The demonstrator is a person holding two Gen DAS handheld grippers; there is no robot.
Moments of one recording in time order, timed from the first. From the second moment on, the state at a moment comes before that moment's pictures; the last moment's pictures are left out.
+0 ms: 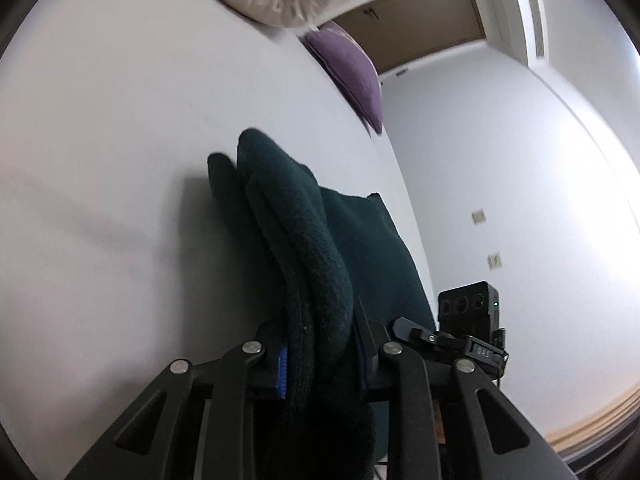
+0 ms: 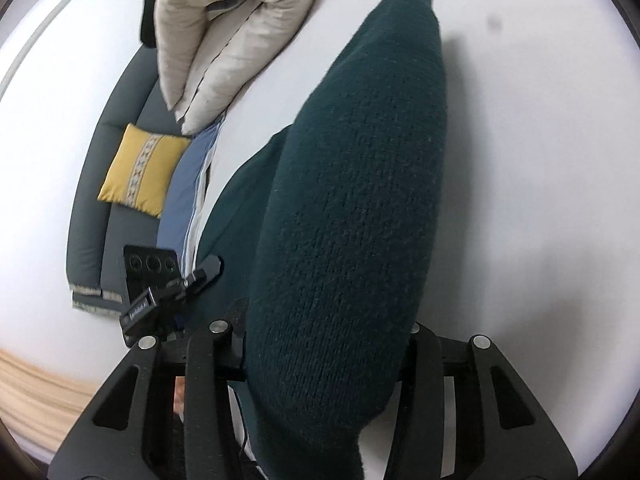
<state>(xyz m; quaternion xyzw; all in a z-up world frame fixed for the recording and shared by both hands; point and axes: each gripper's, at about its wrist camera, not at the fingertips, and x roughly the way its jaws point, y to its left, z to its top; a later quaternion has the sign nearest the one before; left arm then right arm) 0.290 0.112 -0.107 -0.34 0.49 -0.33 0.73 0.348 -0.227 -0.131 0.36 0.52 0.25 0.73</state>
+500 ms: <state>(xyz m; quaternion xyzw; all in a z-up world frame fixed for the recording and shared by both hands) 0.112 0.102 -0.134 -0.30 0.53 -0.28 0.74 0.136 -0.222 -0.164 0.38 0.53 0.27 0.71</state>
